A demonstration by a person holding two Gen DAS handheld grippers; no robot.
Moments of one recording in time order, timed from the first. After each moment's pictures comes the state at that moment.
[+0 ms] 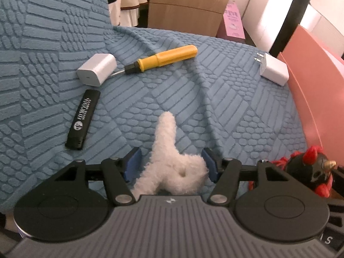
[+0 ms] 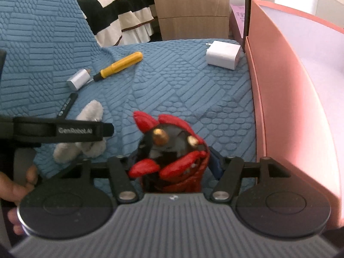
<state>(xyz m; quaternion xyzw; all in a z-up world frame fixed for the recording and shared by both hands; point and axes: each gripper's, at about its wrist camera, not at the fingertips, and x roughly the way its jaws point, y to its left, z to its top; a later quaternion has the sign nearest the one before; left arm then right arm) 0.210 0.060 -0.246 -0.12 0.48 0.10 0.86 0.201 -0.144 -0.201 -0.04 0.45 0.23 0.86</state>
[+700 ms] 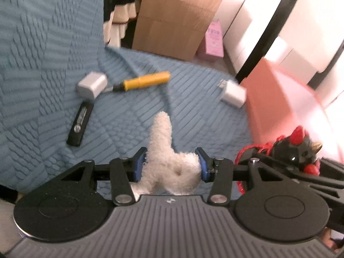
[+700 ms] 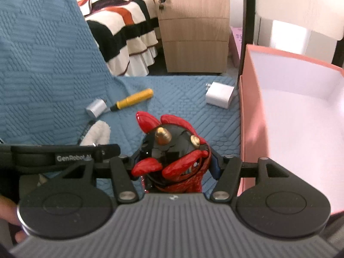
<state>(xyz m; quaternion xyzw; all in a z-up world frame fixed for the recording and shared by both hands) 0.174 0.053 -0.168 -0.19 0.44 0.06 0.88 0.189 -0.155 -0.114 -0.03 0.42 0.23 0.88</state>
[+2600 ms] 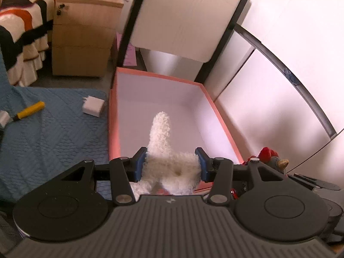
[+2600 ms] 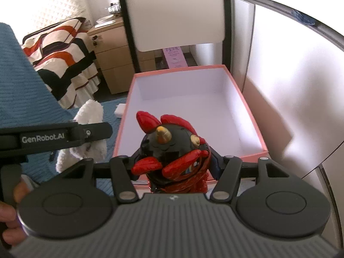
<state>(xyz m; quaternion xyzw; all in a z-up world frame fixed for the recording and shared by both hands) 0.159 -0.174 -0.033 -0.18 0.40 -0.10 0.89 0.136 -0.363 -0.011 0.02 0.40 0.10 0.91</state>
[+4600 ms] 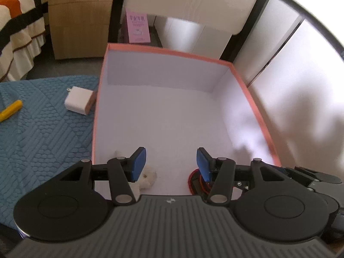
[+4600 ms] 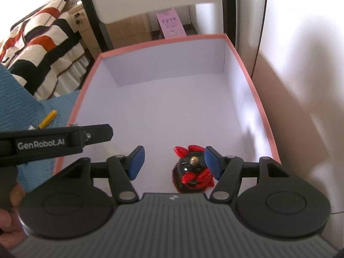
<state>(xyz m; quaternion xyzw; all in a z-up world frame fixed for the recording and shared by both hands) 0.287 -0.219 -0.109 -0.14 0.46 -0.06 0.88 0.259 -0.387 -0.094 0.03 0.47 0.12 0.87</state>
